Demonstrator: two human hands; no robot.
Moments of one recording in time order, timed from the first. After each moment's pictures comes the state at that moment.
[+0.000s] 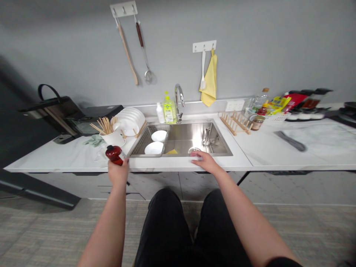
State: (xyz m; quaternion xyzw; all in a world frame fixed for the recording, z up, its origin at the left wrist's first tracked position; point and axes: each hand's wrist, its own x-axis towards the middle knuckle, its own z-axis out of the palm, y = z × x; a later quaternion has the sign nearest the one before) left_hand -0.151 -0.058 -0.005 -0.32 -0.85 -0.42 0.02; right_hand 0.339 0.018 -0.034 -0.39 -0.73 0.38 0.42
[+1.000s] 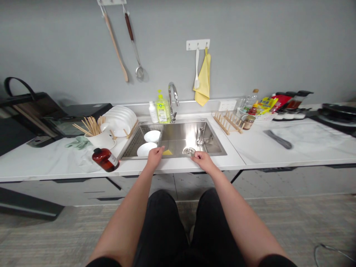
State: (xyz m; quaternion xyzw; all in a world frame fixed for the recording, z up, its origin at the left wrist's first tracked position) left_hand 0.022 0.043 -0.014 -0.64 -0.59 -0.46 -0.21; right_hand 0.340 0.022 -0.028 -0.44 -0.68 0.36 0.46
